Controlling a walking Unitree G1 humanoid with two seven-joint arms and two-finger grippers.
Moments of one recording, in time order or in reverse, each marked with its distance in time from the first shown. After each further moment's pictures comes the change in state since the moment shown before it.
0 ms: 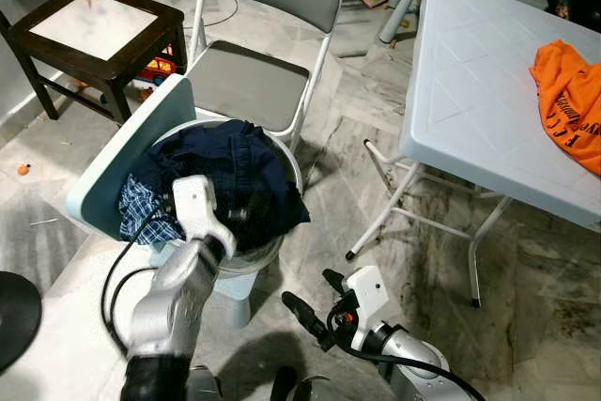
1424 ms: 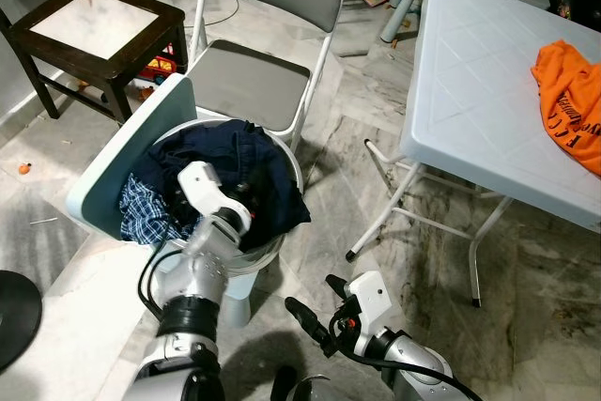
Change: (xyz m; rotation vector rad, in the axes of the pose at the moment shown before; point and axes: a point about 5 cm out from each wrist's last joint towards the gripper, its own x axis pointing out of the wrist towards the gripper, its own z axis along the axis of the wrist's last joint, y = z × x) left arm 0.042 0.004 -0.009 -0.237 -0.006 0.097; right arm -0.005 0.000 -0.006 0.006 0.019 -0.014
